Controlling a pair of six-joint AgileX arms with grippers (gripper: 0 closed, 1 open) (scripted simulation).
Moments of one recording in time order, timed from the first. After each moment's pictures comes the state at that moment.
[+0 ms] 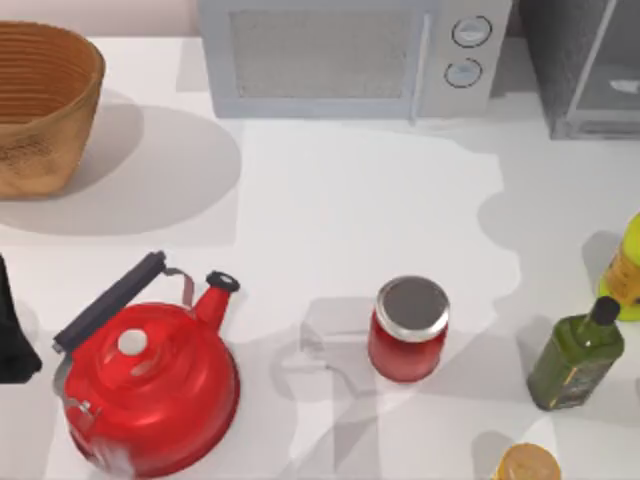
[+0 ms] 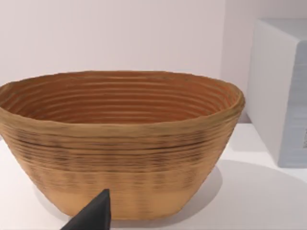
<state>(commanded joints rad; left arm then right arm) 0.00 0.00 0.00 0.00 0.00 0.00 -0.25 2.19 1.34 0.85 -0.21 0.01</state>
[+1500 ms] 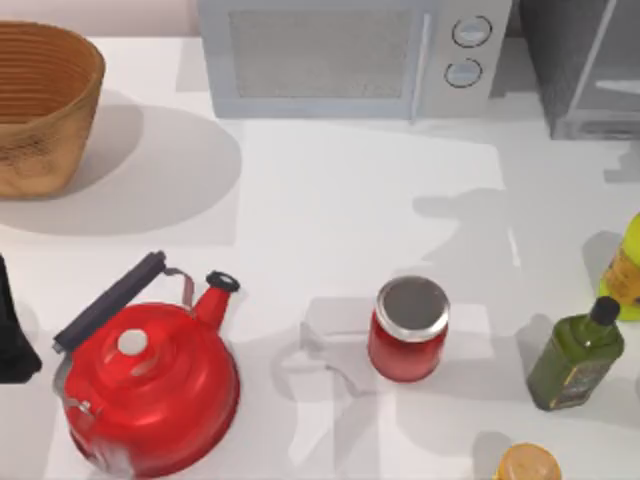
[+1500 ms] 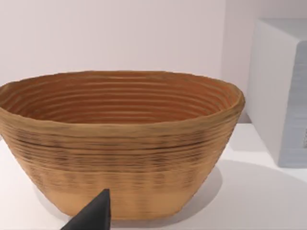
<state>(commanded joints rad) 0.00 0.00 0.00 0.00 0.00 0.00 -0.25 1.58 0.72 0.84 -0.22 0.00</state>
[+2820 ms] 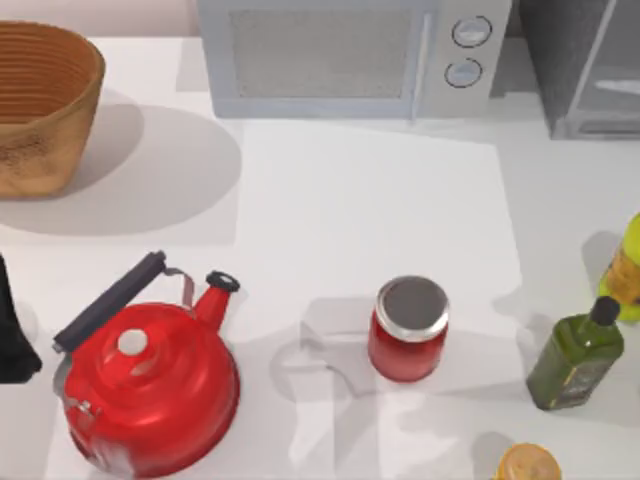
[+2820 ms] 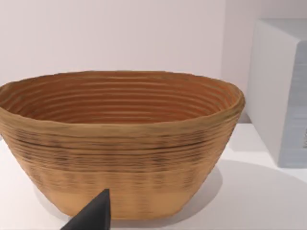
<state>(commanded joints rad) 0.00 0.00 0.00 0.00 0.00 0.00 0.00 0.00 0.00 0.00 0.00 0.00</state>
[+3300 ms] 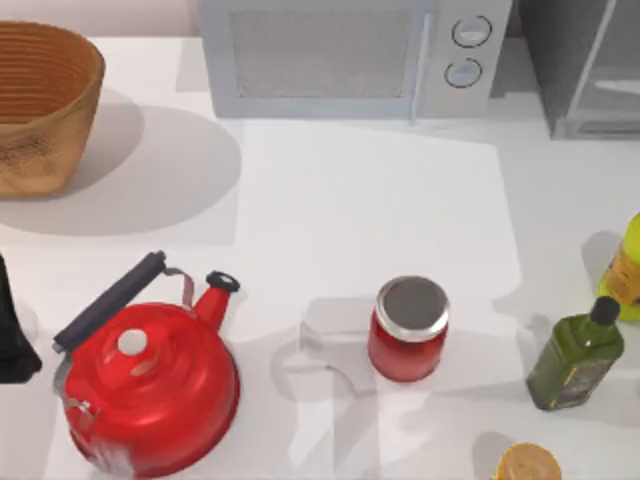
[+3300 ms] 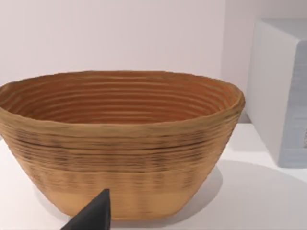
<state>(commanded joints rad) 0.00 0.00 0.00 0.00 0.00 0.00 0.07 0.10 0.06 0.07 0.05 0.02</state>
